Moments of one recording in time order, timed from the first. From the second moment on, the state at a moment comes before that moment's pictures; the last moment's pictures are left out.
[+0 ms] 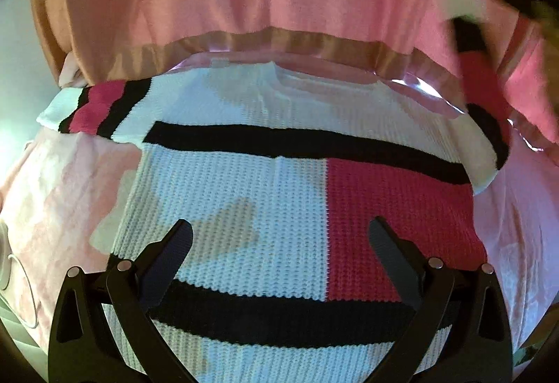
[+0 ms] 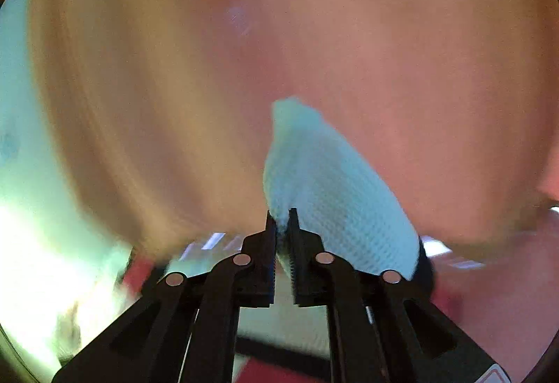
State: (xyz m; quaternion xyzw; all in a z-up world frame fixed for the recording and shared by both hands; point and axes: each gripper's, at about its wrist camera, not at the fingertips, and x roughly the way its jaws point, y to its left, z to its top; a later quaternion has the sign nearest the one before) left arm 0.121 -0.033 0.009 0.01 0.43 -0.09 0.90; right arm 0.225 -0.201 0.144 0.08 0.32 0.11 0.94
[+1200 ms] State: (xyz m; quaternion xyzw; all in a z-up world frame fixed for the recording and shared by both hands) left arm 0.292 -0.035 -0.070 -0.10 0.48 -0.07 0.87; right arm 0.105 -0.380 -0.001 0.09 0.45 -0.16 0.88
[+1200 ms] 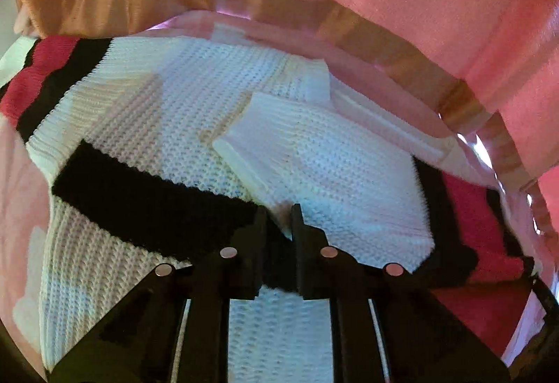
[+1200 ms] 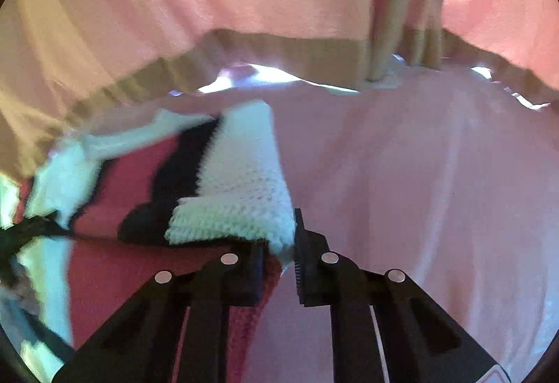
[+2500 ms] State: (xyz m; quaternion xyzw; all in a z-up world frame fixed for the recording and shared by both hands) left arm 0.383 0.337 -0.044 -0.22 0.36 0.23 0.88; right arm 0.105 -0.169 0.007 -0.01 0.46 -0.07 0.88
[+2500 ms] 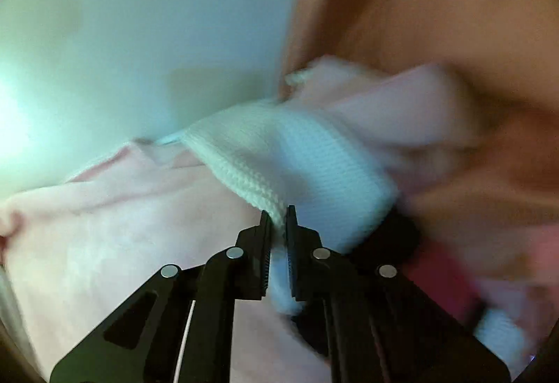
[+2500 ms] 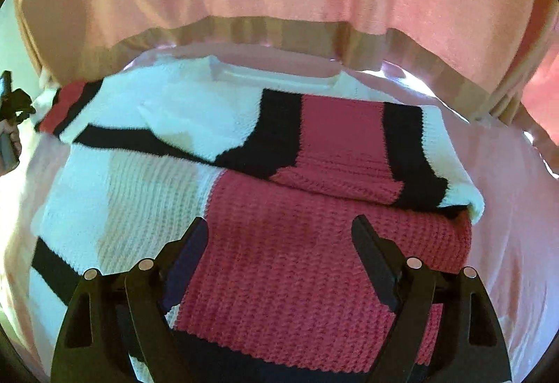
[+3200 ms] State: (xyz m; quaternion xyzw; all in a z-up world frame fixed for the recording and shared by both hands) left arm 0.236 -0.159 -0.061 -0.03 0.47 -0.20 0.86; right arm 0.075 -0.268 0.052 0.05 0.44 -0.14 0.89
